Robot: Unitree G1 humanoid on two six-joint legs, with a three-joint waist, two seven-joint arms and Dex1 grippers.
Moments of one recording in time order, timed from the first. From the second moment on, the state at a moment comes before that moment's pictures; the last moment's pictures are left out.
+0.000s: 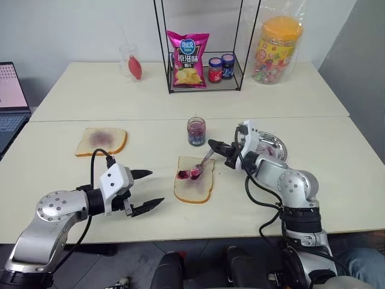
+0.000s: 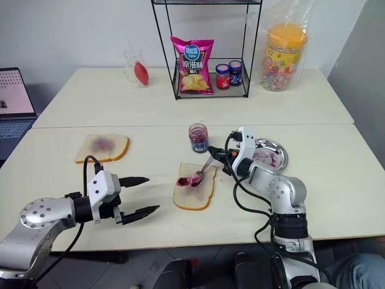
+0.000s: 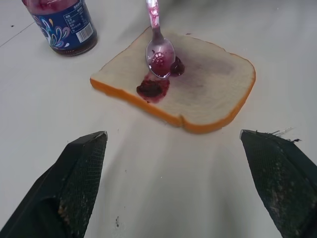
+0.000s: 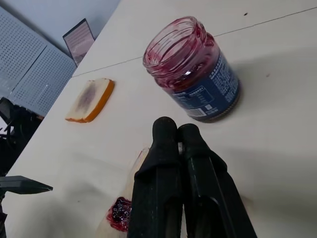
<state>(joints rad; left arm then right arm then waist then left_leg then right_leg) 0.06 0.82 0.15 -0.33 -0.38 0.28 -1.00 -0.54 -0.09 -0.12 -0.12 0.71 1.05 0.19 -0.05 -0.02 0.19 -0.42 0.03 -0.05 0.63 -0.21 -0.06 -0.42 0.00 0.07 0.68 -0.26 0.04</state>
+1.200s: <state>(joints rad) 0.03 0.82 0.11 -0.38 -0.39 0.32 -0.99 -0.45 -0.07 -0.21 -0.24 0.93 1.22 0.08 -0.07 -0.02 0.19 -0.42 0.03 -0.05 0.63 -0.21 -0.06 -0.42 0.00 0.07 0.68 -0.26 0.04</state>
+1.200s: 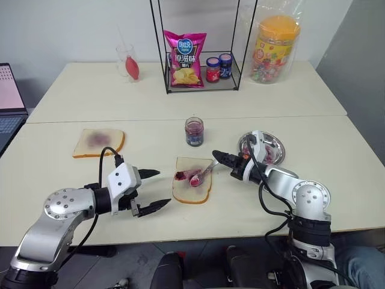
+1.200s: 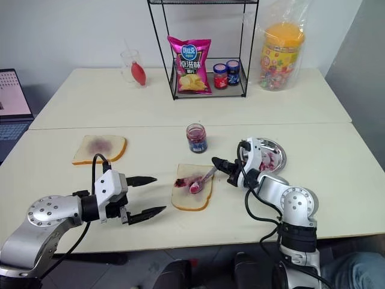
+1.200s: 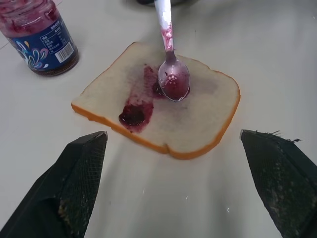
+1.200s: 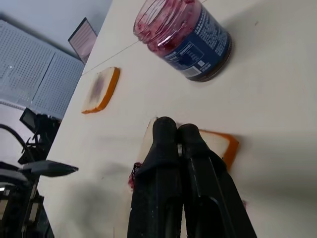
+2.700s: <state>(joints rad) 0.13 0.82 0.13 -0.35 -0.38 0.25 -1.02 -0.53 -0.05 -0.32 -0.11 1.09 1.26 -0.02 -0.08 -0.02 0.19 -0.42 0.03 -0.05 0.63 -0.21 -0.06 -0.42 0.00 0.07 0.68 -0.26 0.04</state>
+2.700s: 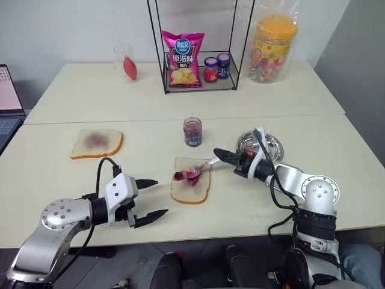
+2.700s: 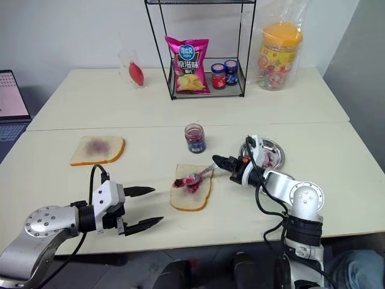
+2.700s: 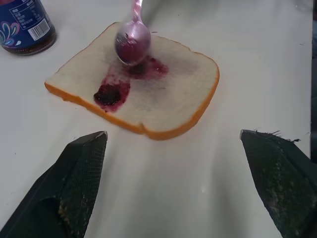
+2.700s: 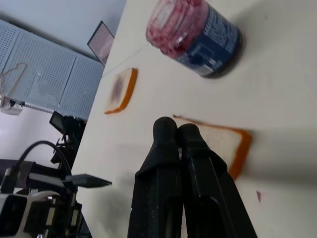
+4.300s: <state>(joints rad) 0.09 0.82 0.11 -0.31 -0.37 0.23 -1.03 -0.52 -0.04 -0.22 -0.07 0.97 1.16 -0.04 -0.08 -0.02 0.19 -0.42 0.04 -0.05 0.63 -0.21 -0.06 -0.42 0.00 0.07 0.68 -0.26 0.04</state>
